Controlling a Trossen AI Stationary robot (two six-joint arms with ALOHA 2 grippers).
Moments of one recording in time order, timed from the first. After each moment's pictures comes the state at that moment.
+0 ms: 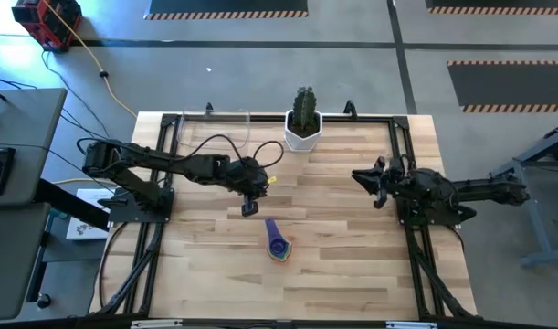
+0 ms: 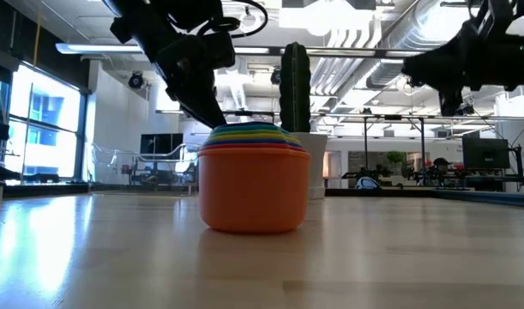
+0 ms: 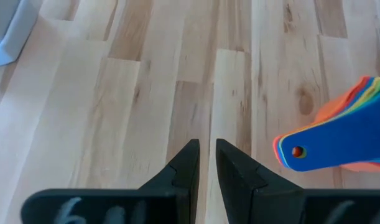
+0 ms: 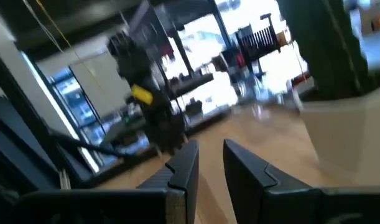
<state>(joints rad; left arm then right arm) 0.07 1.50 0.92 -0.29 0.03 -0.06 0.02 0.20 0.01 0.31 0.27 0.40</state>
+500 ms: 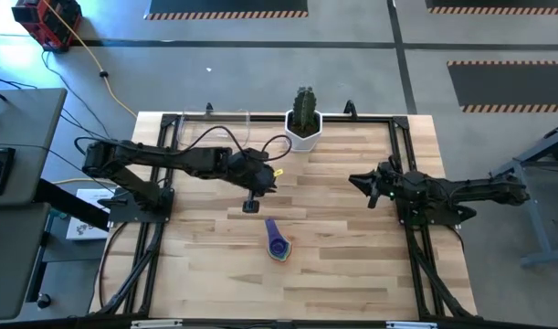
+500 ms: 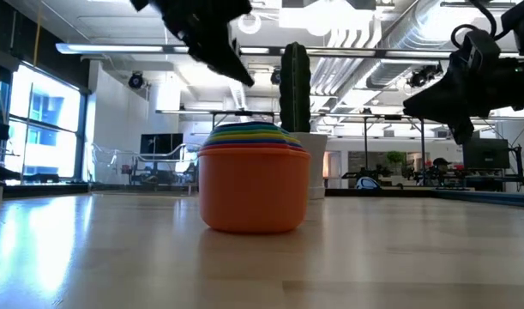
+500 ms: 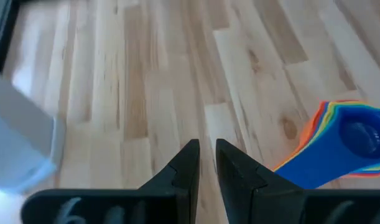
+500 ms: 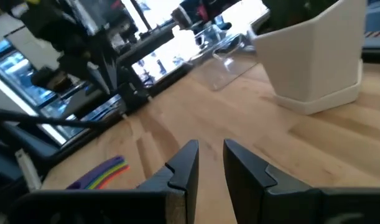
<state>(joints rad) 0.04 1.50 1.13 -0.40 0.04 0.24 0.02 0.20 0.01 0.06 0.33 0.55</state>
